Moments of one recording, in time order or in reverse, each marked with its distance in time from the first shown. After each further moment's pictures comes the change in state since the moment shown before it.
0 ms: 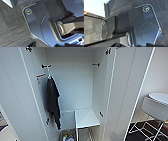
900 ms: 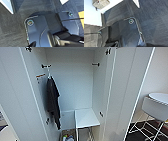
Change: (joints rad) left arm -0.111 -0.297 0.428 -0.469 -0.021 0.316; right arm 0.063 -0.423 0.407 0.054 0.037 0.024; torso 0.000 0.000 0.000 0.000
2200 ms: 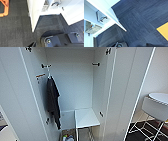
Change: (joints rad) left arm -0.102 -0.668 0.540 -0.015 -0.212 -0.104; right arm 0.140 -0.343 0.111 0.016 0.158 0.208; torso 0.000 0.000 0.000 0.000
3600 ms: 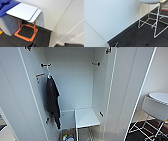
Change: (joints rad) left arm -0.379 -0.197 -0.238 -0.010 -0.024 -0.481; right arm 0.581 -0.060 -0.200 -0.035 -0.168 0.162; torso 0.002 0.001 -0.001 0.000
